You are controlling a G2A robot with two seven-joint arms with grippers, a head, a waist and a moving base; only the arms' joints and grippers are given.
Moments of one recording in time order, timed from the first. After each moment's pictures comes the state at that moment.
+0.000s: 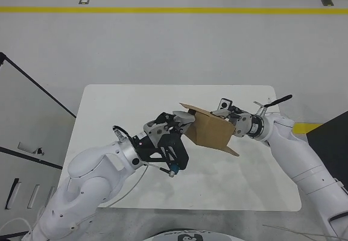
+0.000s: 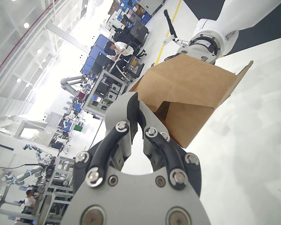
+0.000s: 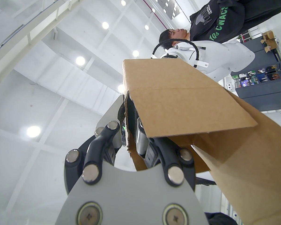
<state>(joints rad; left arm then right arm) 1.44 -1.06 -1.15 -2.33 1.89 -0.50 -0.11 -1.07 -0.98 1.00 -1.37 1.30 0.49 1.30</state>
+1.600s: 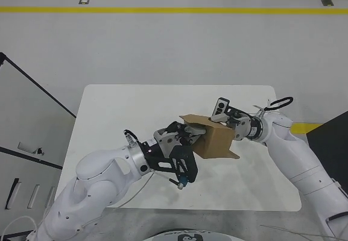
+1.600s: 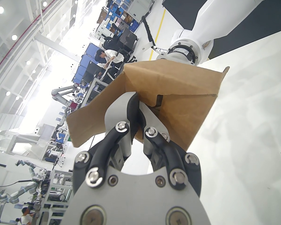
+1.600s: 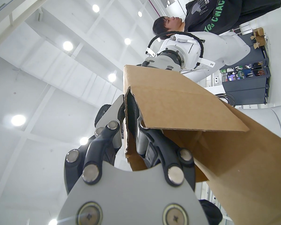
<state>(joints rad) 1.41 -1.07 -1.08 -2.33 1.93 -0.56 -0.09 -1.08 -1.00 1.01 -1.42 1.23 0.45 1.37</state>
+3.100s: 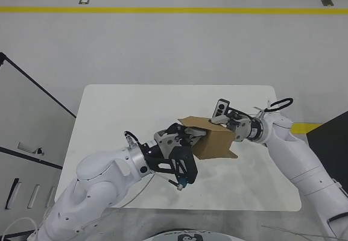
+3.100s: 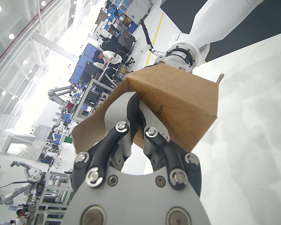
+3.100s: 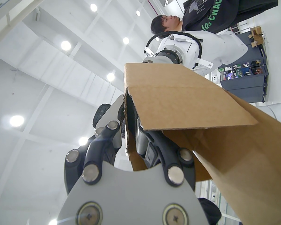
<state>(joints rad) 1.43 -1.07 -1.10 -2.34 1.90 -0.55 -0.09 -1.09 -0.99 1.01 -1.41 1.23 0.44 1.38</state>
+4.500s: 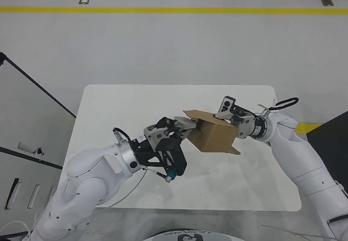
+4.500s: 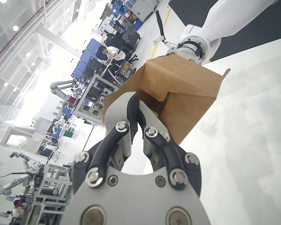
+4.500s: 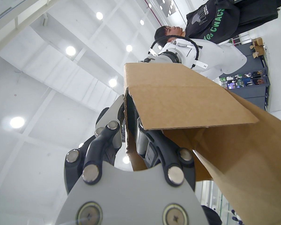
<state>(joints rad) 1.47 -1.06 -1.20 -2.35 1.85 -0.57 -0.08 -1.11 -0.99 1.08 -1.40 1.20 0.44 1.36</state>
